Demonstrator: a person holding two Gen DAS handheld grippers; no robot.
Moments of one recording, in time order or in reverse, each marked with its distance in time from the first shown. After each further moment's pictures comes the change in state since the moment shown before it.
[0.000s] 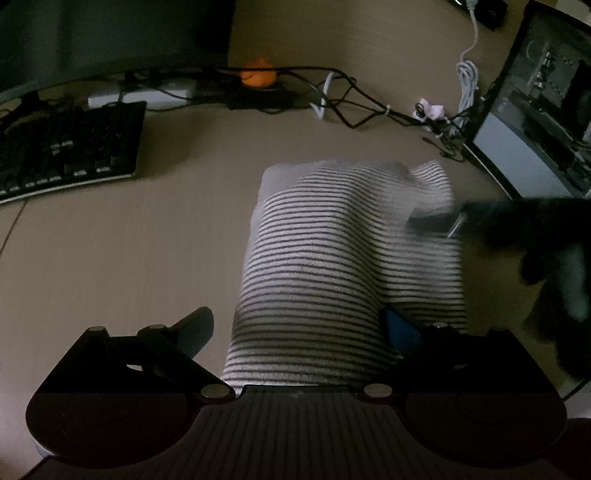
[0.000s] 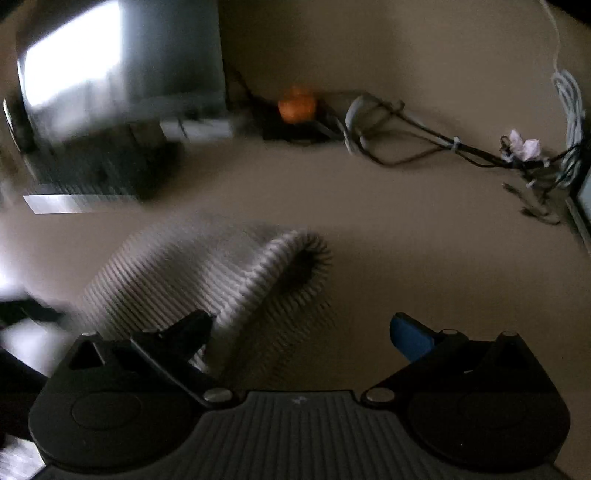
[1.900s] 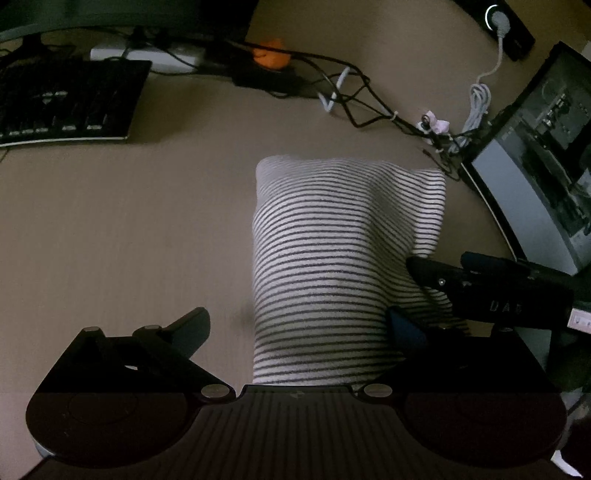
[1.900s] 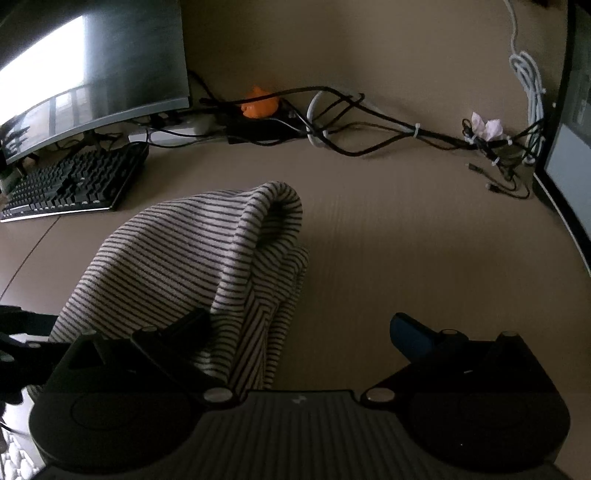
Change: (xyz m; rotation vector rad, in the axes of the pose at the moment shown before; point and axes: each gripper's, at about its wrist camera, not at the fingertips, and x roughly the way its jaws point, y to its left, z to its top) left arm 0.008 0.011 0.011 -0.165 0.034 -0.079; right arm 0.011 -0.011 -0.026 0.082 0.015 -0.100
